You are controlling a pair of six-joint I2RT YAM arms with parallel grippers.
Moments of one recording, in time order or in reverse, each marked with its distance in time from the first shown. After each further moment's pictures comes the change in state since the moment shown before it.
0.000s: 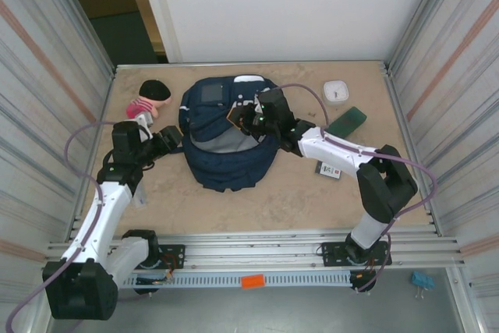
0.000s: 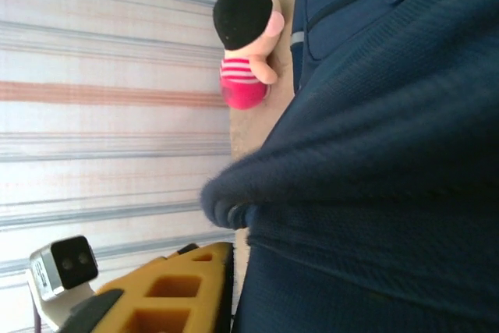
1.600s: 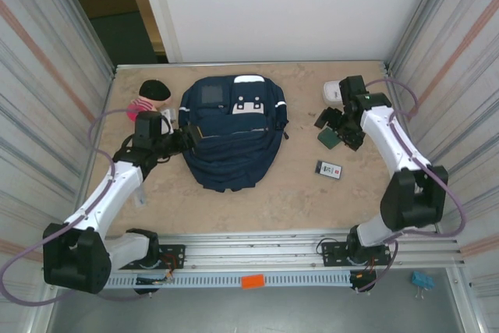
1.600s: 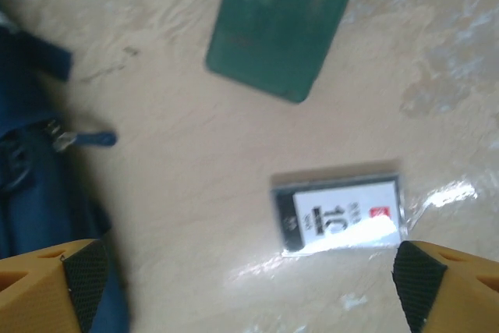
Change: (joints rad) left arm -0.164 0.200 0.108 -0.030 -0.013 0.031; right arm -0.603 -0.118 0.138 -1.118 0.225 -0.562
